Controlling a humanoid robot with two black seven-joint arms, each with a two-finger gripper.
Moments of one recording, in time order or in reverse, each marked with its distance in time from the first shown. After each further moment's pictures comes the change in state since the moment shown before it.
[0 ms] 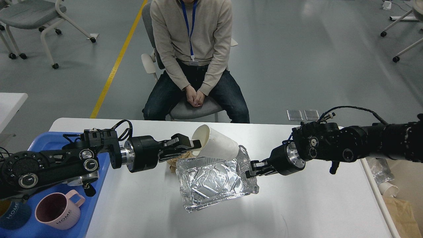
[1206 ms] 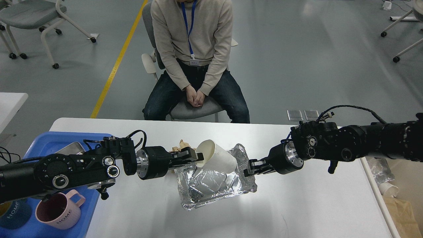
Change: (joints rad) left arm -0.046 -0.148 0.129 0.156 0.002 0.035 0.039; right arm 0.007 0.003 -0.001 0.008 0.009 -0.015 0.001
